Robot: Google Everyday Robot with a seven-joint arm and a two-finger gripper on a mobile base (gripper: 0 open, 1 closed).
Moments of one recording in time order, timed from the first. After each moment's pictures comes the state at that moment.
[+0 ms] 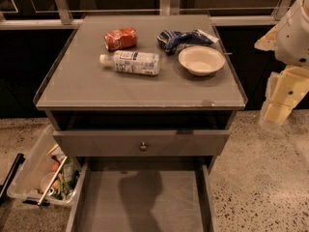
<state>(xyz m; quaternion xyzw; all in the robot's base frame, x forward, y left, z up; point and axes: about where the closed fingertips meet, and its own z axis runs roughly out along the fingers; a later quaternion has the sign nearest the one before) 0.438 -0.217 0.977 -0.60 0.78 -0.04 0.16</state>
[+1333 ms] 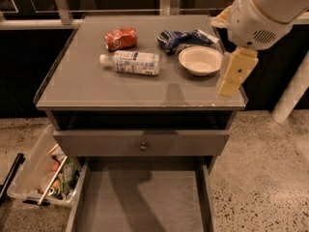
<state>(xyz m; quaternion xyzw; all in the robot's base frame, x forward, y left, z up) 0.508 -0.148 0.985 -0.66 0.71 -0.04 0.25</state>
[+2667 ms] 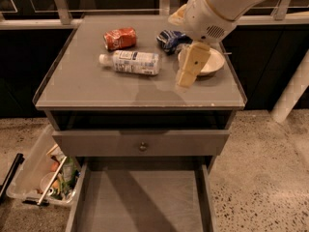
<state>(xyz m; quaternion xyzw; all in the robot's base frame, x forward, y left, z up) 0.549 -0.068 0.976 -0.70 0.65 0.02 0.29</state>
